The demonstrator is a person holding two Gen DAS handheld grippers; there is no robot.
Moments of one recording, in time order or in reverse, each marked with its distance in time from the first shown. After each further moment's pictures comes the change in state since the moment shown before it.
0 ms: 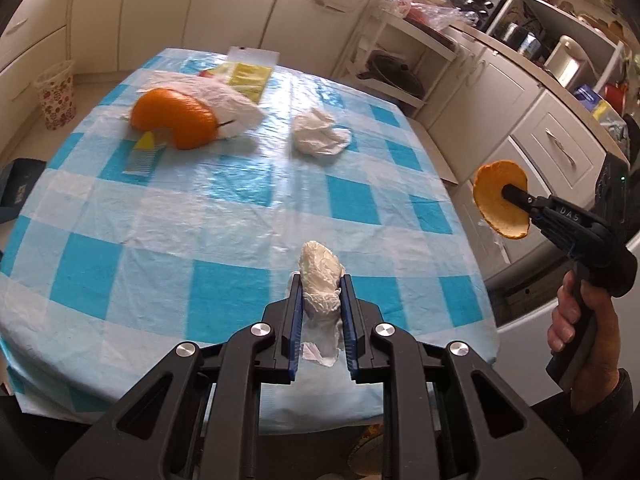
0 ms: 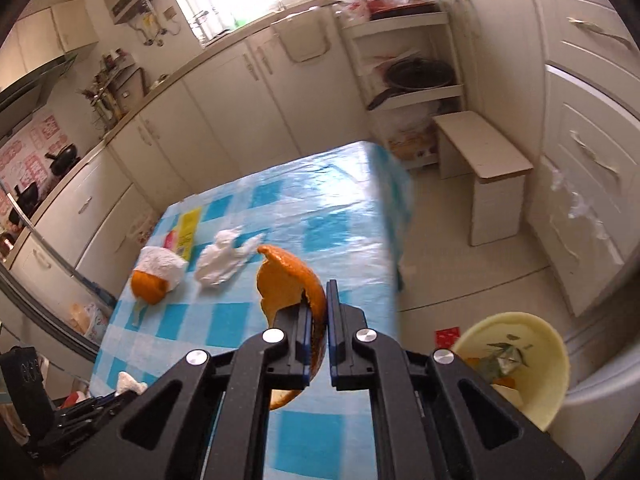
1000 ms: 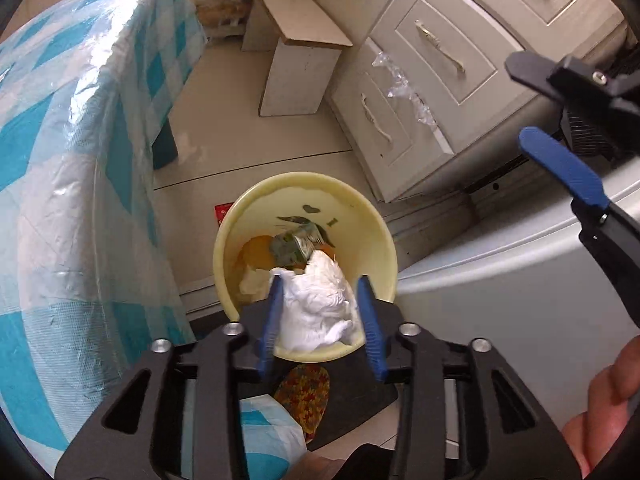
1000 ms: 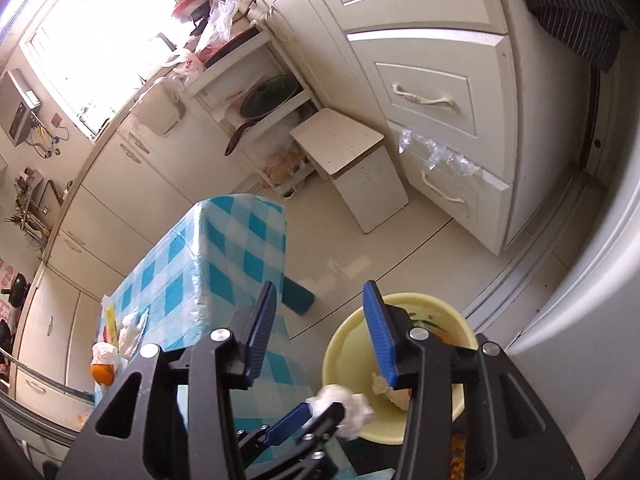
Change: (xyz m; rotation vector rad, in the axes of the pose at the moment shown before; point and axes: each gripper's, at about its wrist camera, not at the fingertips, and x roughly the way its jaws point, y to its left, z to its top) left arm 0.222 -0.279 -0.035 0.206 0.380 -0.112; right arm -0.045 -0.160 -0.012 0.396 -0.074 -0.143
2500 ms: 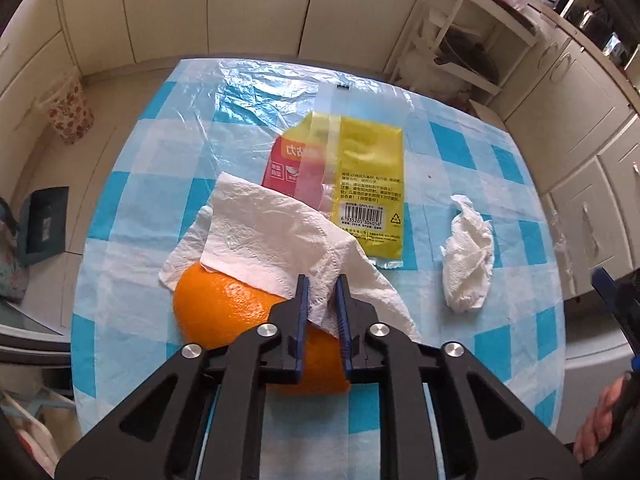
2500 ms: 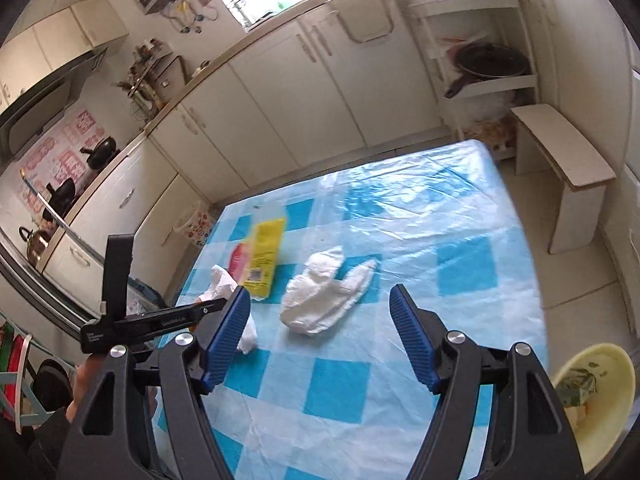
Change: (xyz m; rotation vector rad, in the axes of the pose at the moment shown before) left arm -0.221 0.391 0.059 -0.252 -0.178 0.259; right arm 0.096 0.289 -0.072 -0.451 0.188 0.373
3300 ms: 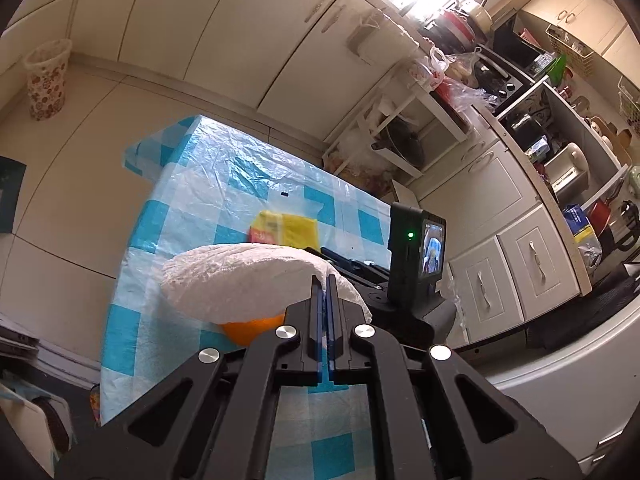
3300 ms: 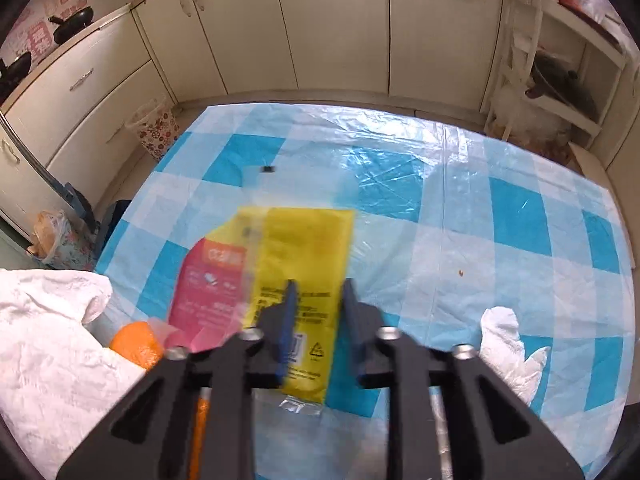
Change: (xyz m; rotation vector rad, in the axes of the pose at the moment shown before) left arm -0.111 0.079 -0.008 -0.169 -0.203 -0.352; right arm 0.181 0.087 0.011 -0.225 0.280 -0.216
